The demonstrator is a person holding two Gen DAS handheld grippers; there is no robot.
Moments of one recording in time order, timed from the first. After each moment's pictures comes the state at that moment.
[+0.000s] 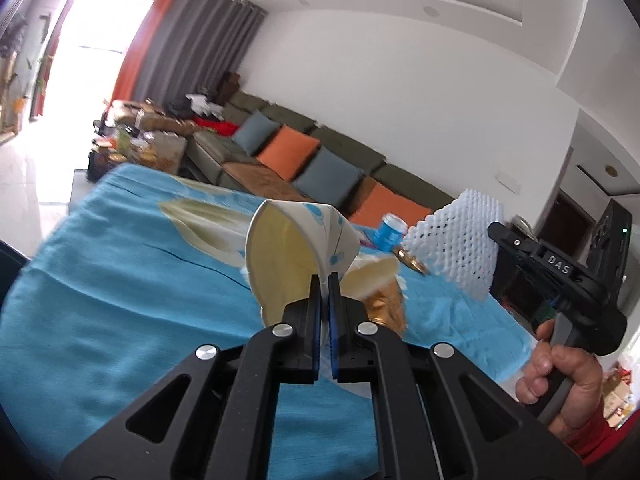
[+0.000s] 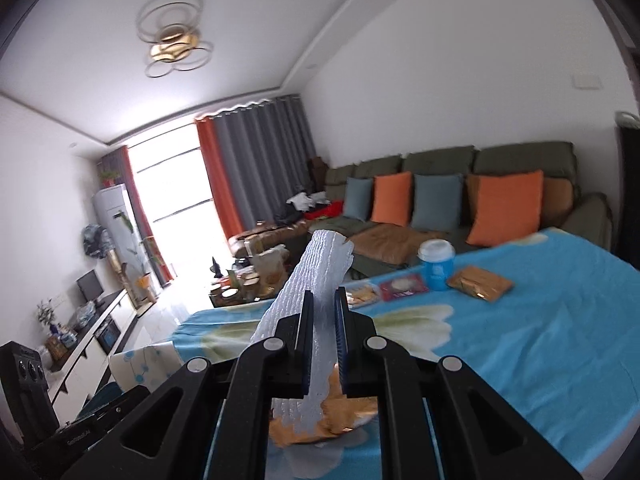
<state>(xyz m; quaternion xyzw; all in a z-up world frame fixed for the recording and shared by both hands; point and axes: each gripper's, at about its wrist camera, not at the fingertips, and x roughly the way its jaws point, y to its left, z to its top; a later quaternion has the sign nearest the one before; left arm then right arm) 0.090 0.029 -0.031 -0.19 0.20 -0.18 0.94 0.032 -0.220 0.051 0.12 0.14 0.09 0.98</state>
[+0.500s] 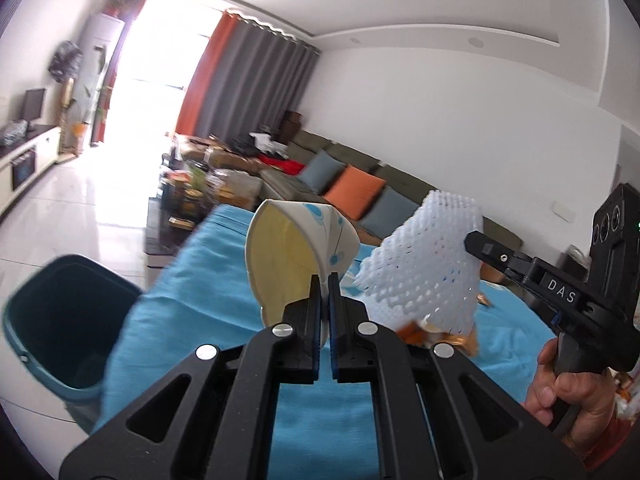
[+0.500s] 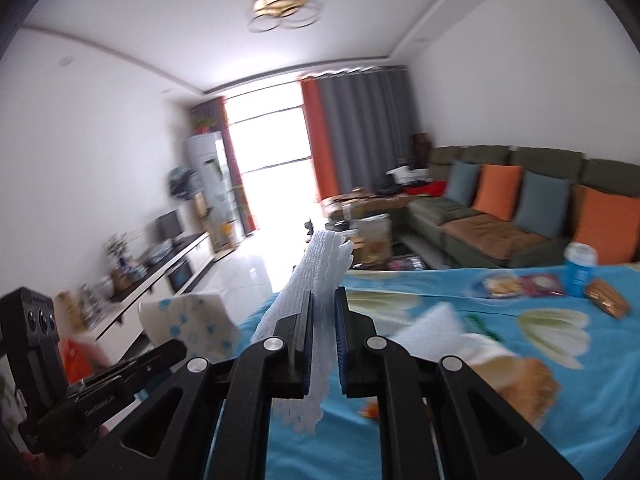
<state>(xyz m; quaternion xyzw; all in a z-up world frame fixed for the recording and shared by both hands) 0.026 0.110 -0.008 -0.17 0.16 -0.05 0.97 0.052 -0.079 0.046 0.05 0.17 0.27 0.95</state>
